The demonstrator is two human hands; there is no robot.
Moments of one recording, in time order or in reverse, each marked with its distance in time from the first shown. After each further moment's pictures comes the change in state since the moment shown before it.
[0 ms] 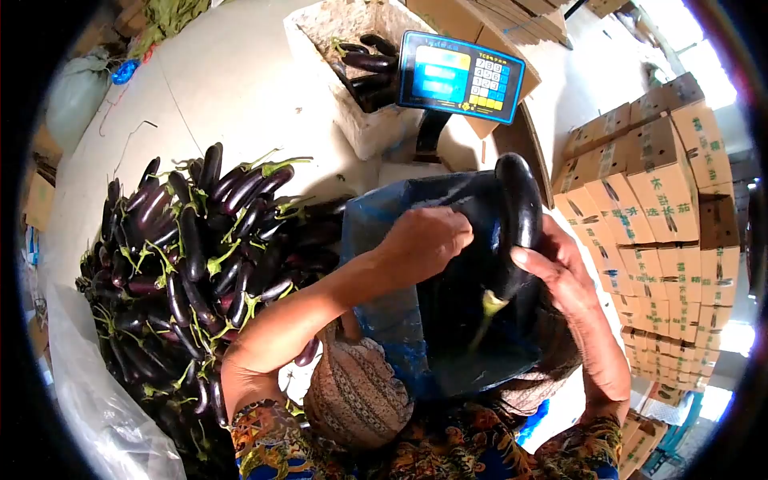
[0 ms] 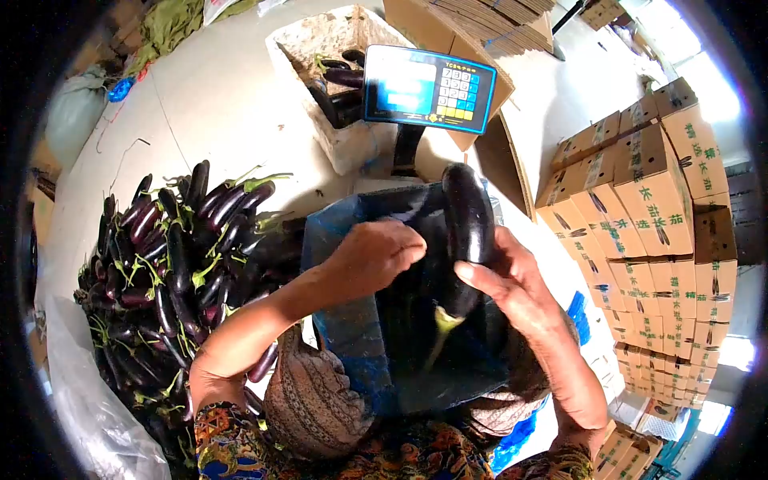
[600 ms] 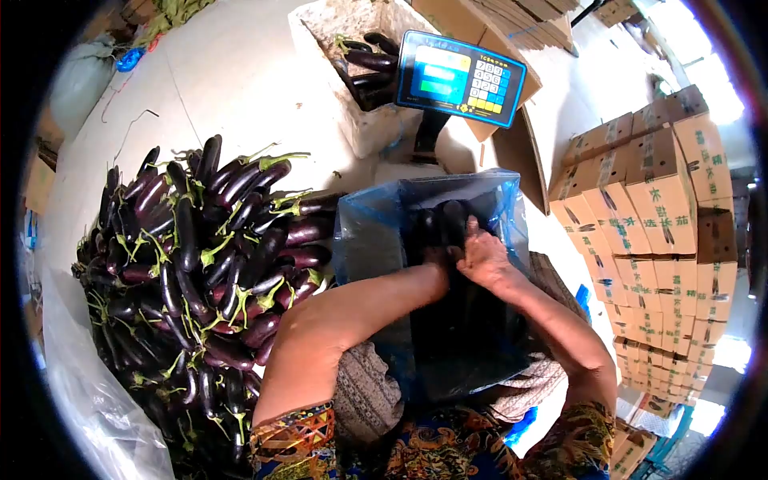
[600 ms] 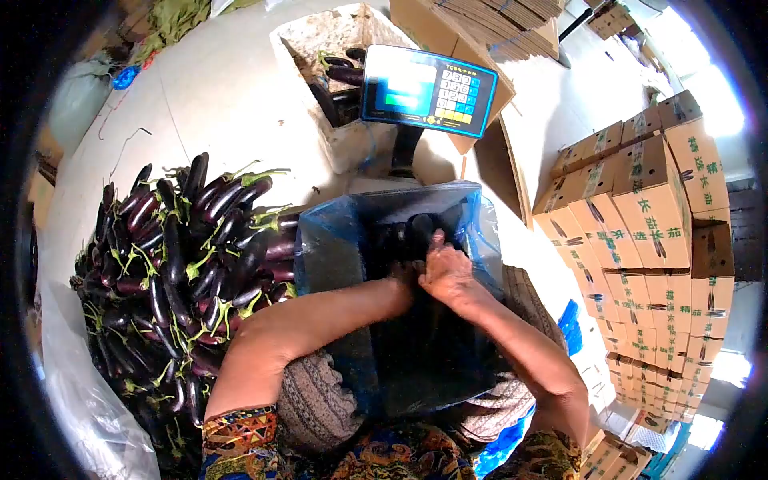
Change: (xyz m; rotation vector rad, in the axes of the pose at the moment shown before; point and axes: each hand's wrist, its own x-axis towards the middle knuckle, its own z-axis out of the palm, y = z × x) left_hand 0.043 -0.052 0.154 0.694 -0.645 -0.022; right_hand 0.085 0.136 0.011 -1.406 -0.083 0.144
